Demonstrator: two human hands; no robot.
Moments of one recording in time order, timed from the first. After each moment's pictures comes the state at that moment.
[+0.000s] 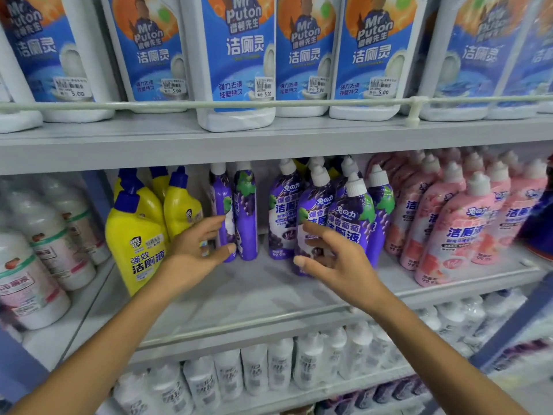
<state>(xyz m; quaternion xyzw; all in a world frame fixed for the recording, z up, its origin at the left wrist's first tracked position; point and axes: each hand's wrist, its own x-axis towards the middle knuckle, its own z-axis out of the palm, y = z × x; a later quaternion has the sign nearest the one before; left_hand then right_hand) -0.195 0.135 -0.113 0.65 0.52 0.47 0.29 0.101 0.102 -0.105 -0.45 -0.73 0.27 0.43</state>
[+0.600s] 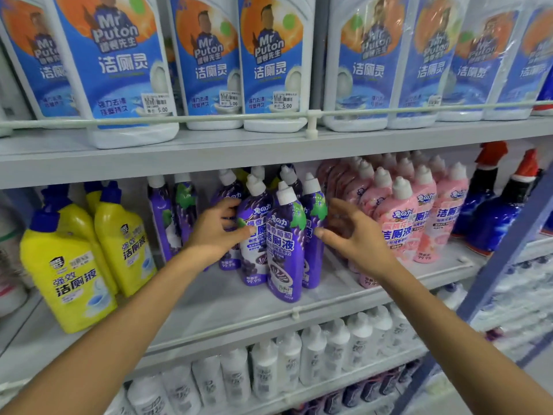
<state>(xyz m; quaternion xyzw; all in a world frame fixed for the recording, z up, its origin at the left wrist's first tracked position) -0.052 0.173 -0.069 0.68 0.49 0.44 0.32 0.243 0.130 -0.078 -0.51 -0.70 0.17 0.47</state>
